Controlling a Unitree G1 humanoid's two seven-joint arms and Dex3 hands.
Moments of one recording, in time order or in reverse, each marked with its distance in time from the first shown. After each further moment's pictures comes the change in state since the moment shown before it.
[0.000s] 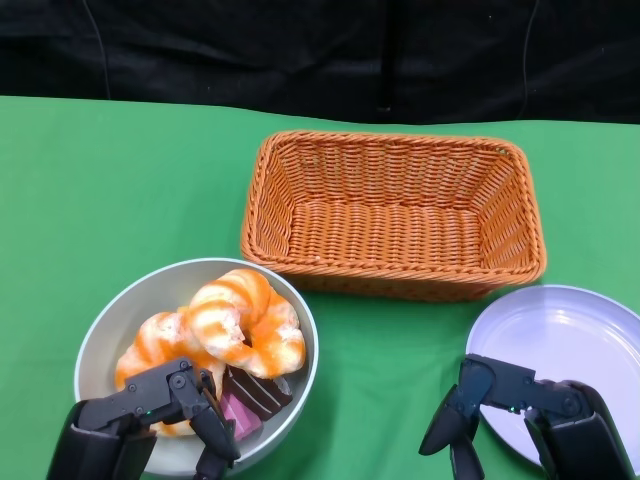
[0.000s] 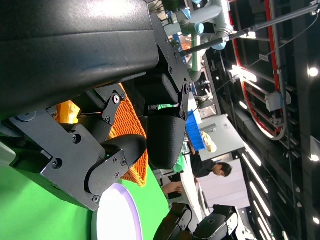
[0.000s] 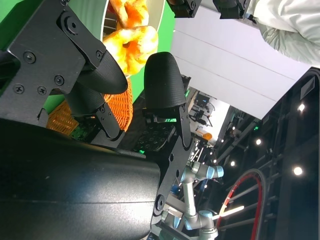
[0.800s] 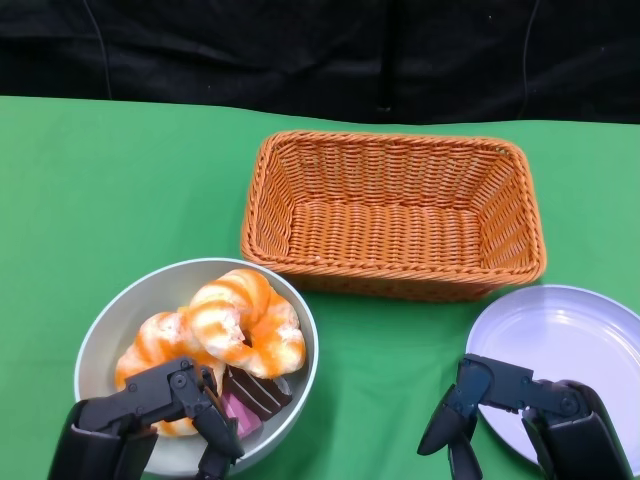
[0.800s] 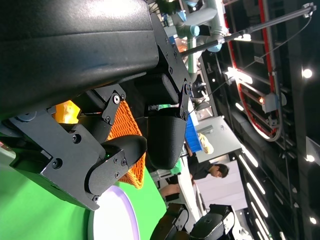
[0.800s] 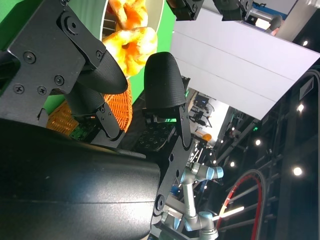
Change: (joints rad) left arm -0.004 -0.015 0.008 0.001 0.014 -0.020 0.002; right arm -0.004 0.000 0.004 0.006 0.004 -0.002 0.000
